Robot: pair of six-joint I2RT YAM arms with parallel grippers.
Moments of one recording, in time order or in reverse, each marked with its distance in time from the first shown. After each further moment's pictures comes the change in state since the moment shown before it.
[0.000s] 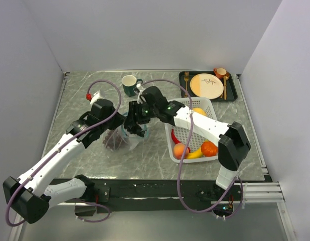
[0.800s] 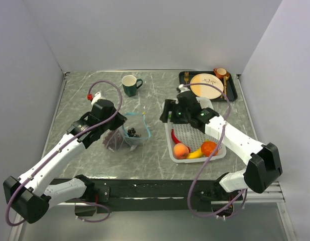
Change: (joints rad) left arm -0.002 0.001 -0.007 0.012 0.012 0.005; right arm -0.219 -0.372 -0.352 -0.114 0.347 -0.027
